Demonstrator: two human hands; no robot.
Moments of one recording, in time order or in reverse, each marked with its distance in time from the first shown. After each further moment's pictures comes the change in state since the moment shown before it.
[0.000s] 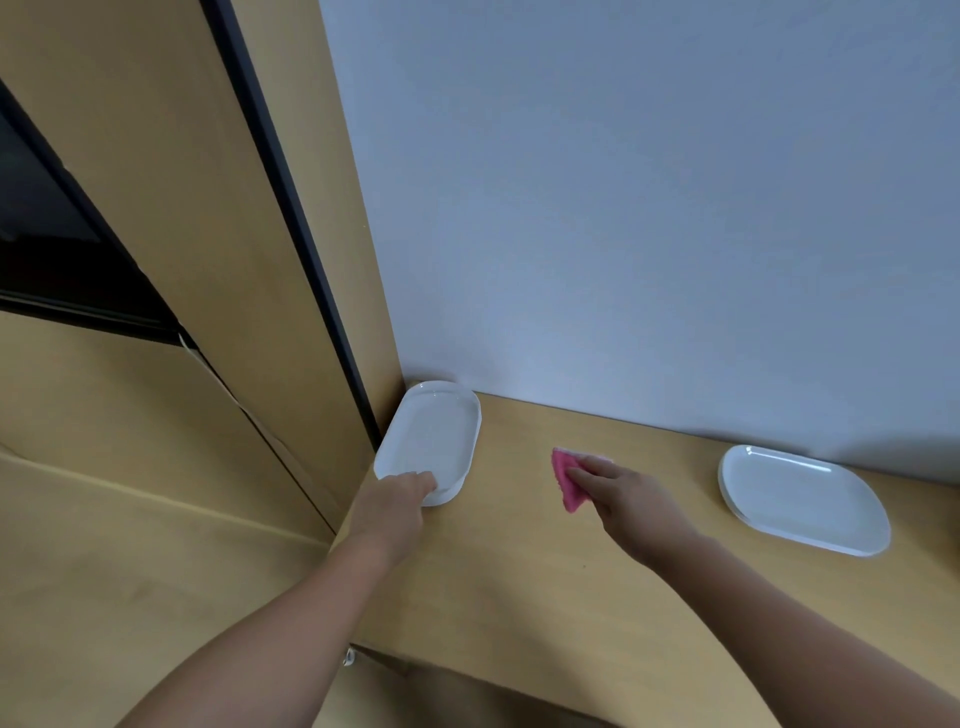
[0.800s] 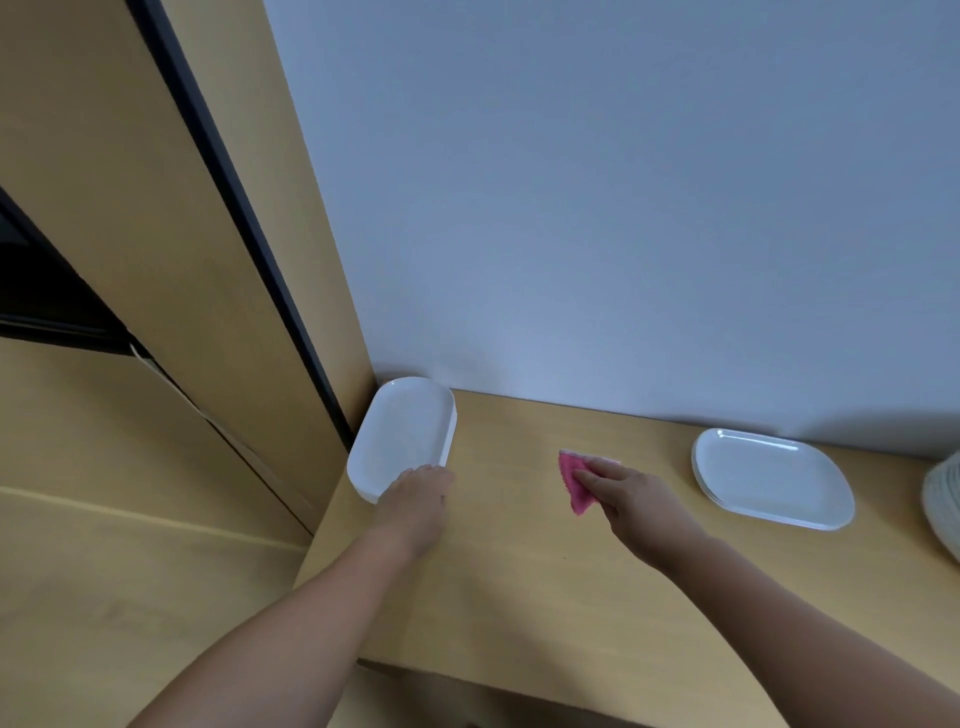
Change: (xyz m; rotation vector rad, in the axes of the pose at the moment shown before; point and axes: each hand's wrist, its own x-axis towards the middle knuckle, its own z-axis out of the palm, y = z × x) left_hand 0.021 0.043 0.019 -0.002 -0.144 0.079; right_hand -0.022 0.021 -0.006 0.022 -0.065 0.107
